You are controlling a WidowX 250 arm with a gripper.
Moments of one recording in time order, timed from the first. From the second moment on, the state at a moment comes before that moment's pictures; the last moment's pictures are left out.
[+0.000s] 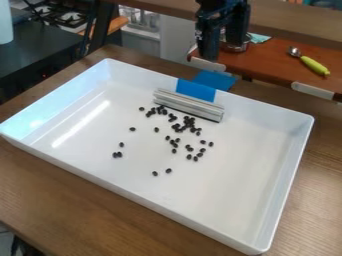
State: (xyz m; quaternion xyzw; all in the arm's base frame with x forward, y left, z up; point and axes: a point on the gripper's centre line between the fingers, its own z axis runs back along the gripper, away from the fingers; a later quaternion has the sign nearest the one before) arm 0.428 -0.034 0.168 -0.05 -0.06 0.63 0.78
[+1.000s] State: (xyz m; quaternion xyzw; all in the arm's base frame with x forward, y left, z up) arm 0.444 0.007 0.124 -0.01 -0.09 0.65 0.75
